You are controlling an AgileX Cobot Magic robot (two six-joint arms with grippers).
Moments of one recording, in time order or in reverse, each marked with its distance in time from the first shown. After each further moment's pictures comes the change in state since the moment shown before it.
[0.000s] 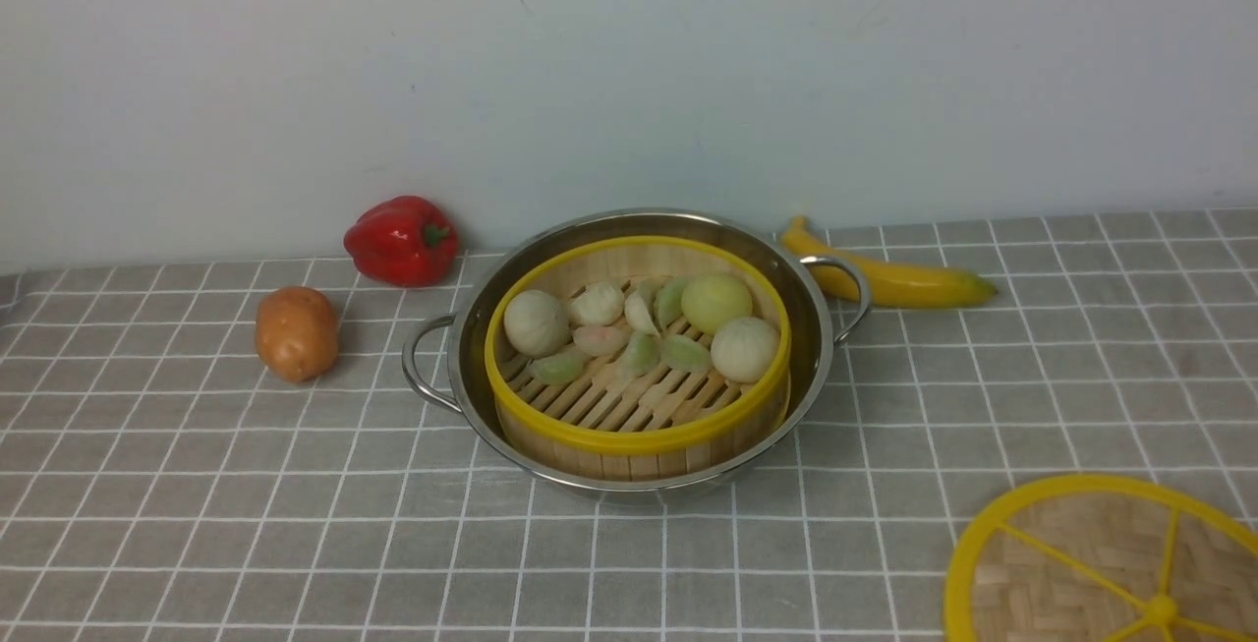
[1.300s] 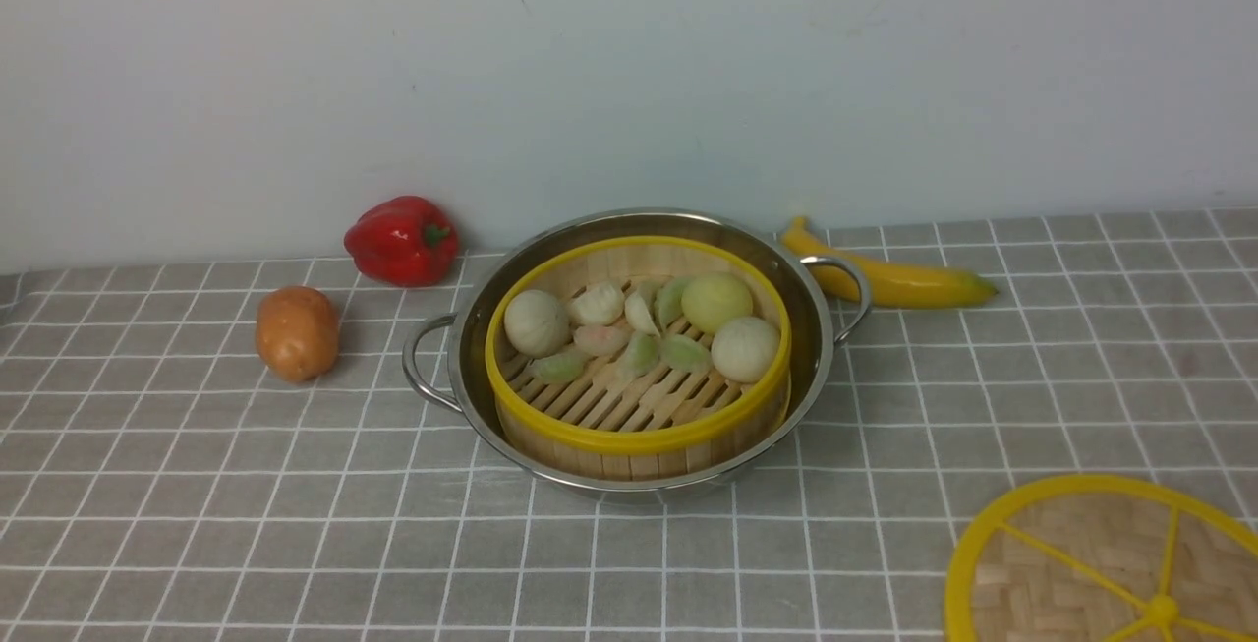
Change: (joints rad) right arm 0.000 -0.004 -0.392 0.138 0.003 0.183; left arm 0.000 0.000 0.000 -0.003 -0.016 0.016
